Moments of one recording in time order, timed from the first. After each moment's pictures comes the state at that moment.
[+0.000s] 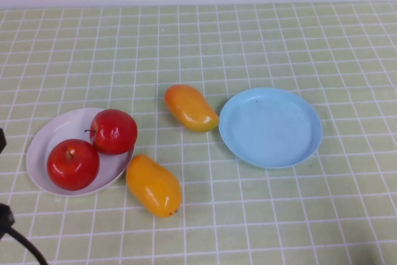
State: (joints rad) right arm 0.08 -0.01 0.03 0.29 0.39 -0.18; left arm -0.38 0.47 -0.54 0.05 0.38 -0.03
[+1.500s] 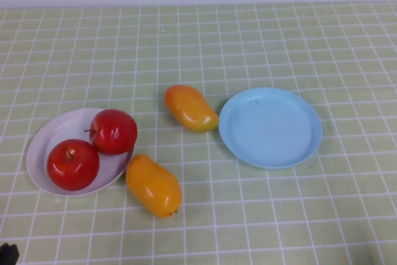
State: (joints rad) right arm 0.08 -0.01 0.03 0.29 0.39 -0.18; left arm -0.25 -0.01 0.02 0.05 0.38 -0.07
